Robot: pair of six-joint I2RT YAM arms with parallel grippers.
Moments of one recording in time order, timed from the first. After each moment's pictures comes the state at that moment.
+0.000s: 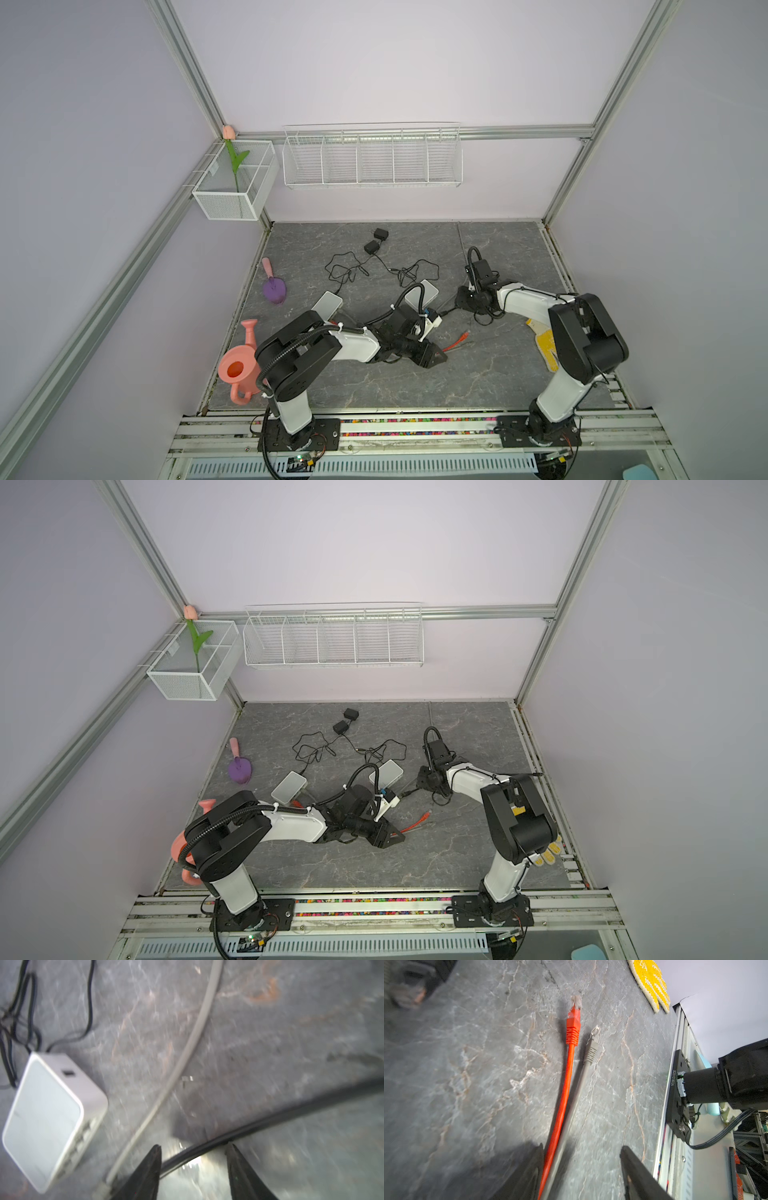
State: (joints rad) left arm -0.96 1.76 0.71 0.27 0.52 -0.39; right arm 0.38 1.78 1.02 -0.33 -0.03 0.62
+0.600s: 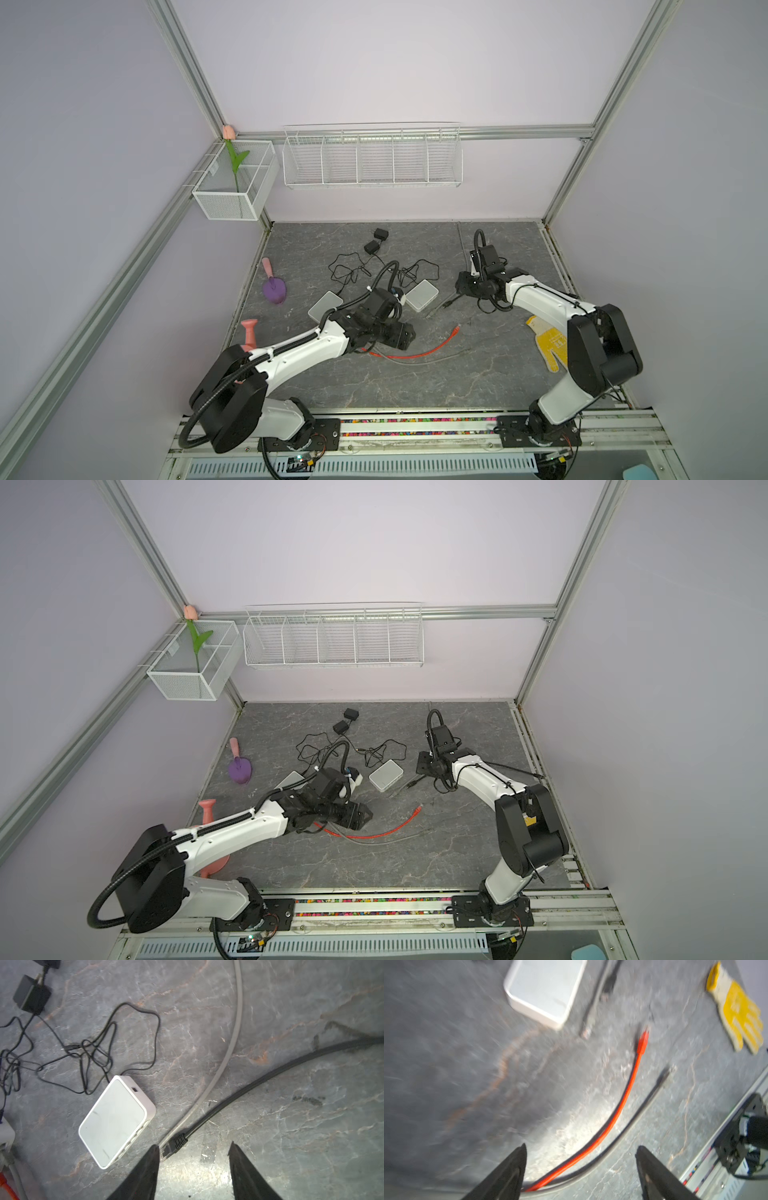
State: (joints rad) left arm -0.80 1.34 0.87 -0.39 0.11 -0.38; right arm 0.38 1.64 1.10 -0.43 -0.02 0.48
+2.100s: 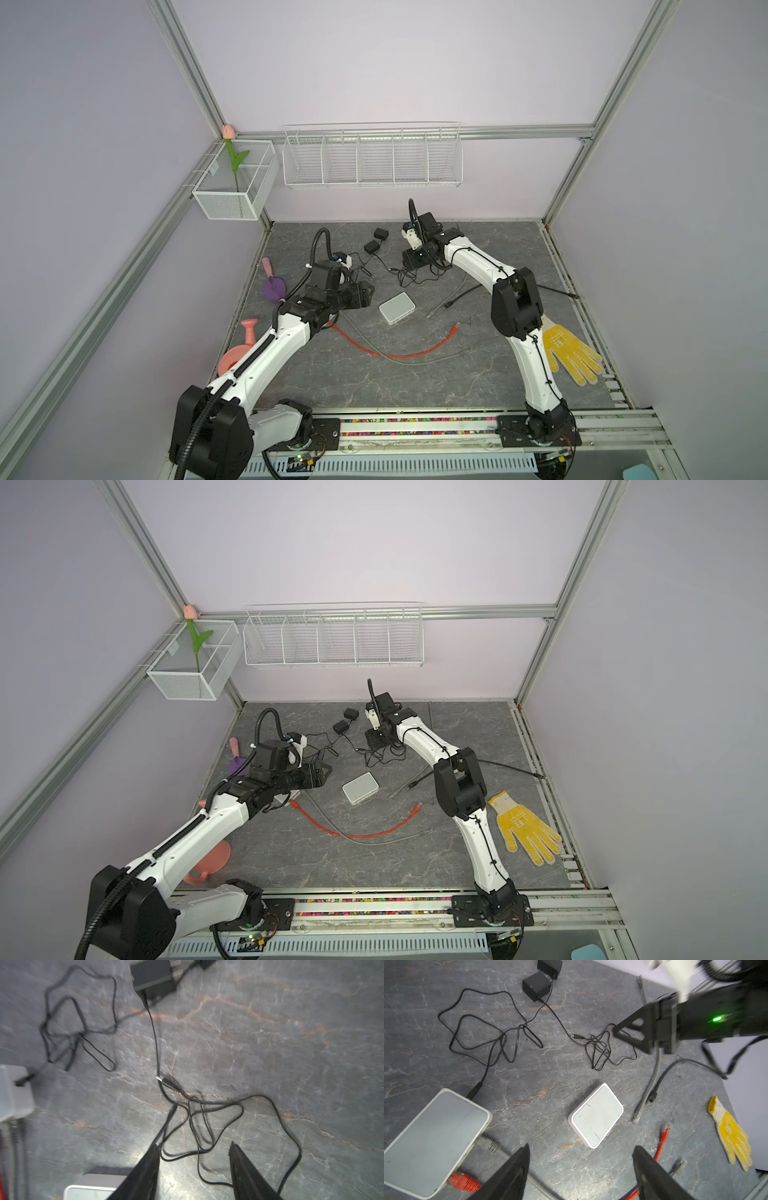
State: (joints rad) left arm -0.41 1.17 0.85 -0.36 0.18 -0.40; right arm 0.56 2.37 2.08 -0.79 -0.10 0.04
